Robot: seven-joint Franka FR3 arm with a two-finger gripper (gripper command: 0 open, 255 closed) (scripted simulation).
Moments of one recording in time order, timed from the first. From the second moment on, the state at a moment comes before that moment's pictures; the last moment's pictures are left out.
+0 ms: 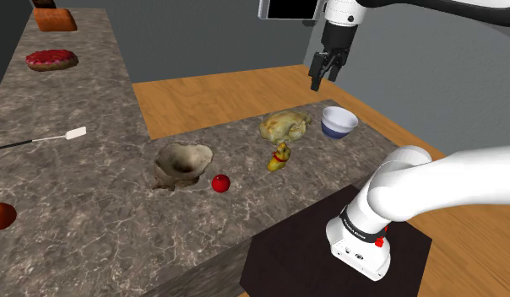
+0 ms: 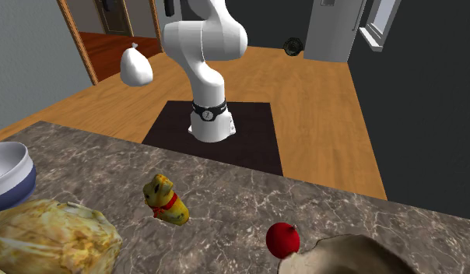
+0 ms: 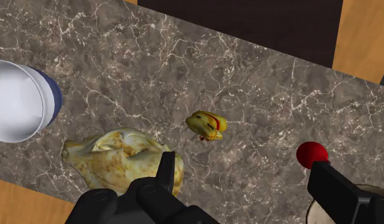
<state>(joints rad) 0.01 -0.74 -0.06 -2.28 -0.11 1.50 0.00</state>
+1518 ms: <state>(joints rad) 0.12 -0.56 0.28 -2.75 -0.02 2.29 0.37</state>
